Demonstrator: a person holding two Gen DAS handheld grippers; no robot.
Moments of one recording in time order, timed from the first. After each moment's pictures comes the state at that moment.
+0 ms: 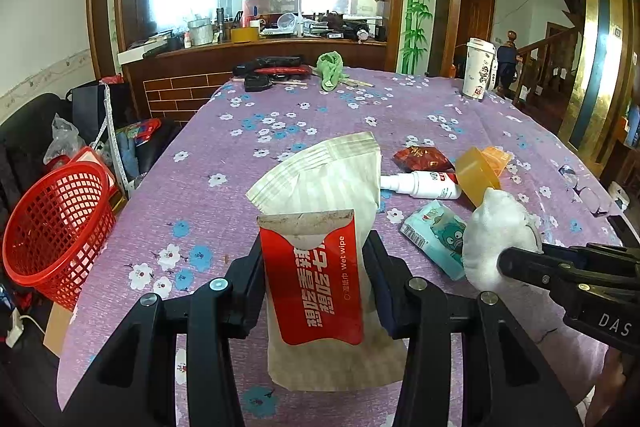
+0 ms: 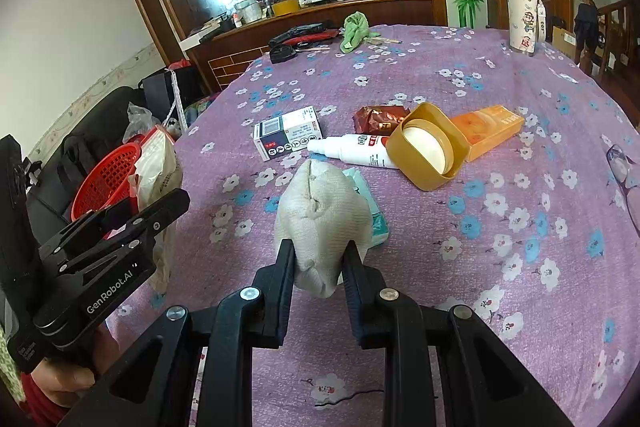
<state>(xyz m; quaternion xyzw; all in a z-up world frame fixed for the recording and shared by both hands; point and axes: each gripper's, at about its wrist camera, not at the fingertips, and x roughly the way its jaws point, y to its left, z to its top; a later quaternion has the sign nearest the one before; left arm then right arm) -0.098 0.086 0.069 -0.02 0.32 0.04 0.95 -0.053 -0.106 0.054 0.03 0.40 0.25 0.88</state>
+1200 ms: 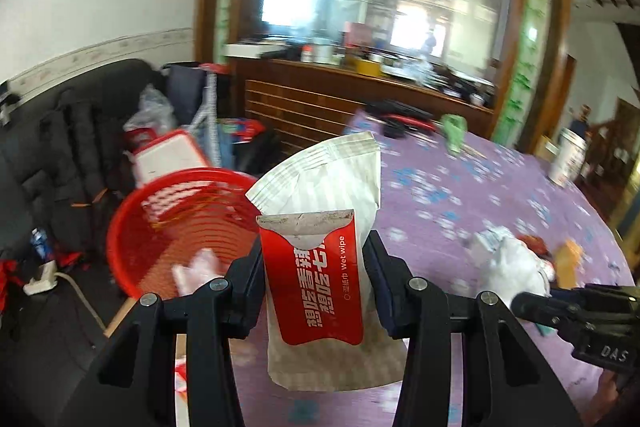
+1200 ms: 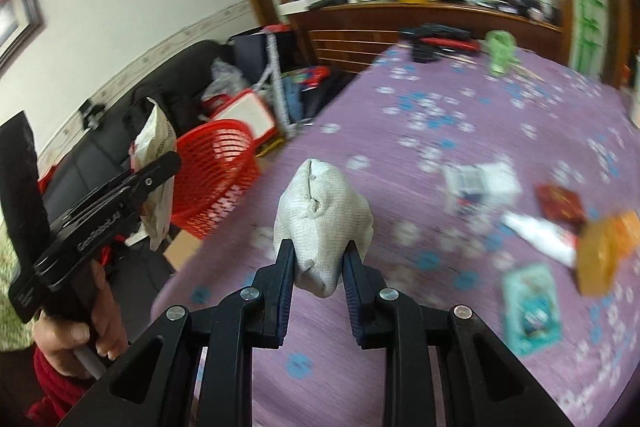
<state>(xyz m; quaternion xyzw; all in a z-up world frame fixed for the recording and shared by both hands) -0.146 0.266 0.120 -0.11 0.27 0.19 0.94 -0.046 0.065 0.095 -0.04 0.41 0.40 0.82</state>
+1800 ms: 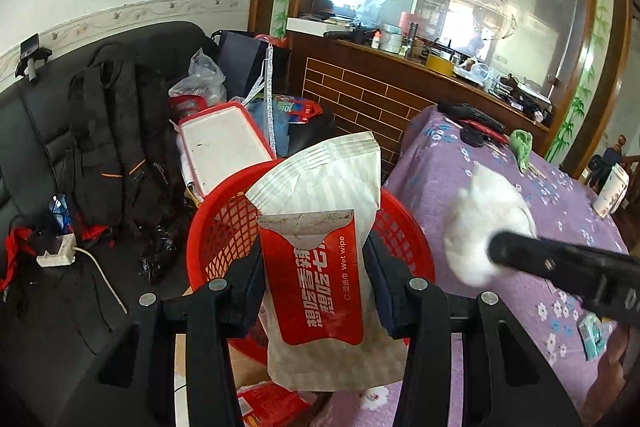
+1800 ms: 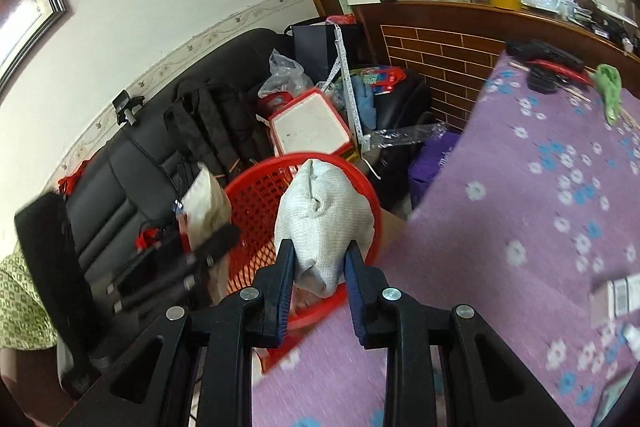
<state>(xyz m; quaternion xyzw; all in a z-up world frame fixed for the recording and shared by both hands) -0.149 0.380 0.095 -0.16 0.29 0.24 0.91 -0.026 0.237 0.104 -0.03 0.41 0.48 0.78</state>
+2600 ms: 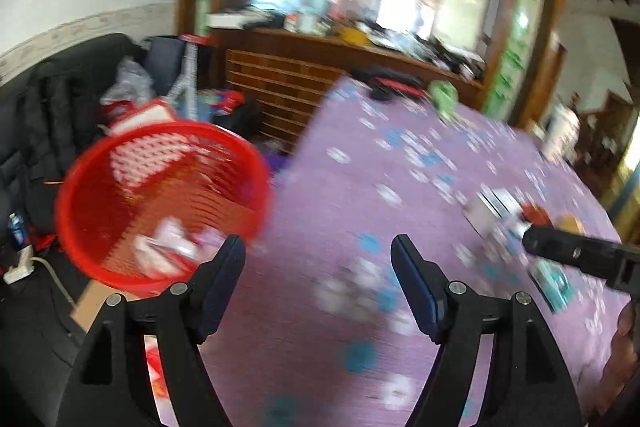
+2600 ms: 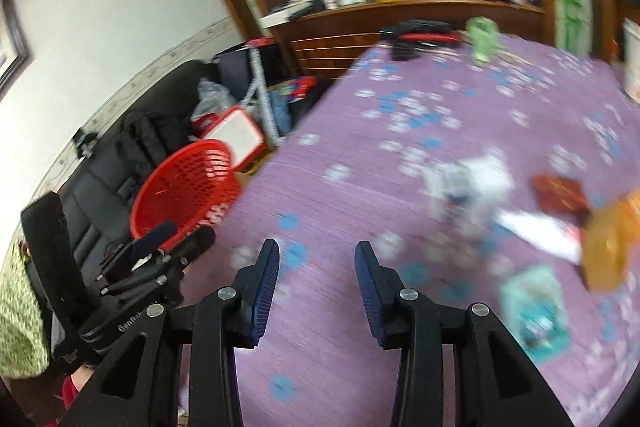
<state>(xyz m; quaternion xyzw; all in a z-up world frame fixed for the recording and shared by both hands) -0.117 0.241 0.066 -0.12 0.31 0.12 0.93 -0.018 0.027 0.076 0.02 0.41 0.37 0.83</state>
